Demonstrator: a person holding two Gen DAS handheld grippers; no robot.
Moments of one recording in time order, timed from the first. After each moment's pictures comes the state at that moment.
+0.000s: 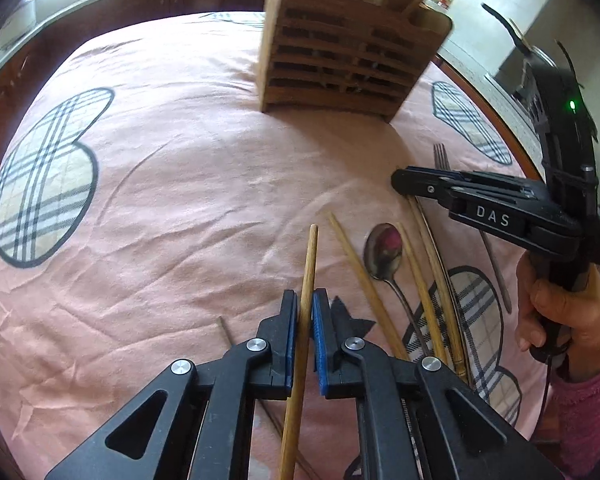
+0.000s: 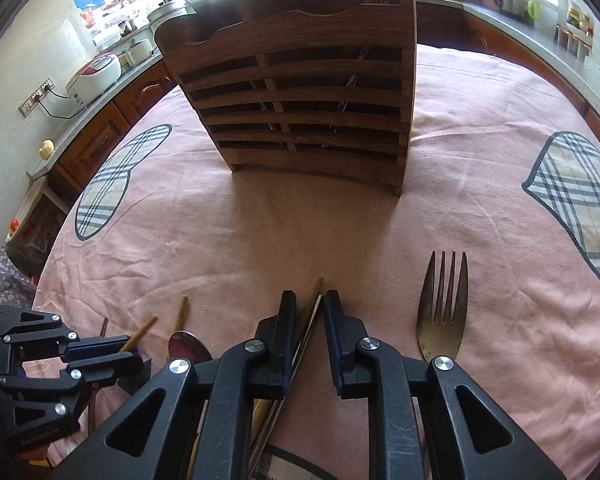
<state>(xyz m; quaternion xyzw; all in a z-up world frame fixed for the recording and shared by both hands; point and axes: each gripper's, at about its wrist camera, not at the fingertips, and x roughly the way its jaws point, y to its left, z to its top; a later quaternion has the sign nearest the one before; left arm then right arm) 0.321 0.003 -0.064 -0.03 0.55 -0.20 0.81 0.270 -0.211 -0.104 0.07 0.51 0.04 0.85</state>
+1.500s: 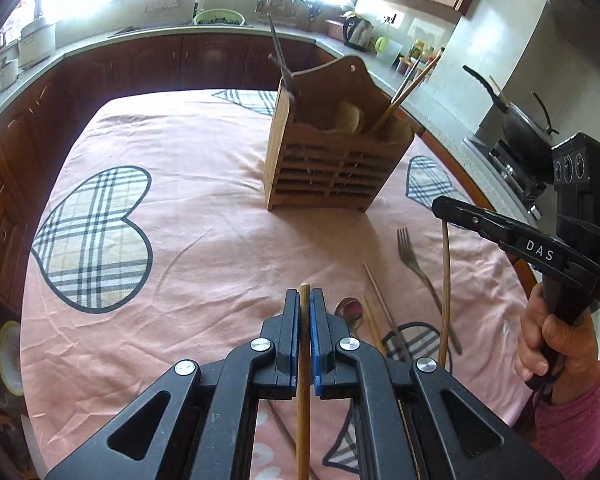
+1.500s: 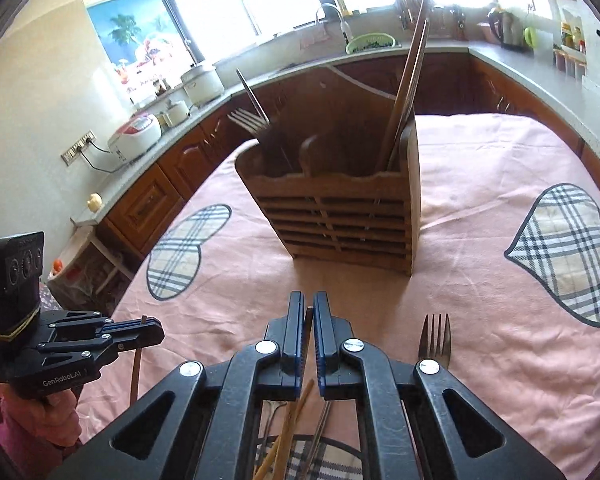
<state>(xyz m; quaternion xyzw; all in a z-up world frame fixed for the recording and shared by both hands) 0.297 0.025 0.027 -0.05 0.45 -0.21 0.87 0.229 -0.219 -0.004 0.13 0.39 0.08 0.91</state>
